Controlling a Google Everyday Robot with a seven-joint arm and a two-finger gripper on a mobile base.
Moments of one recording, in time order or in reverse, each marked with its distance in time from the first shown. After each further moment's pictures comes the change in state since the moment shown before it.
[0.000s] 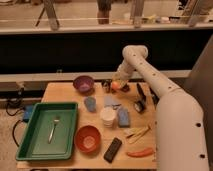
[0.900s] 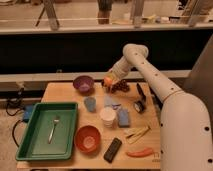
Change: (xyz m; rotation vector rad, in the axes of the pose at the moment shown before) arm -0.036 -0.039 -0.011 0.143 -0.110 -0.132
